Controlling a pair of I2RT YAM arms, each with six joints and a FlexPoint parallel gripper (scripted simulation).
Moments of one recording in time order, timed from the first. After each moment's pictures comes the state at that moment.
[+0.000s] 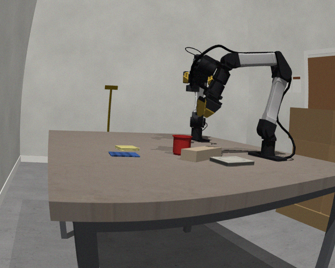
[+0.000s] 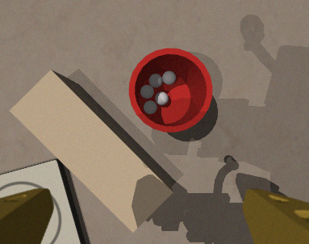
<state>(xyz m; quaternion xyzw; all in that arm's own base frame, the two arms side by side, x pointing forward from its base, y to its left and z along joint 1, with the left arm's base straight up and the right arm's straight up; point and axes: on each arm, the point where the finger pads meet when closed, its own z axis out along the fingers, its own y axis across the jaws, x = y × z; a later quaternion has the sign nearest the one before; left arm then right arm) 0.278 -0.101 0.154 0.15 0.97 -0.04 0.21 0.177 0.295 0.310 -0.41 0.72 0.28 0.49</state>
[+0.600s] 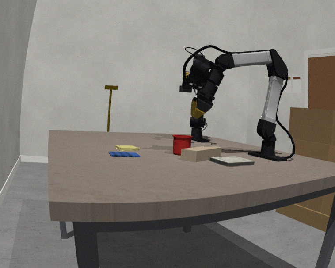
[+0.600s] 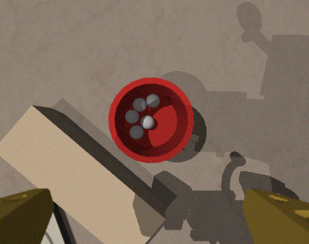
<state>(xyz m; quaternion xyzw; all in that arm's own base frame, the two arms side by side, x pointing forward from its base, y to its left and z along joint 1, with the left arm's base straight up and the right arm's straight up) 0.298 -0.122 0.150 0.19 0.96 -0.04 0.21 0.177 0.295 0.309 -0.41 0.72 0.28 0.49</state>
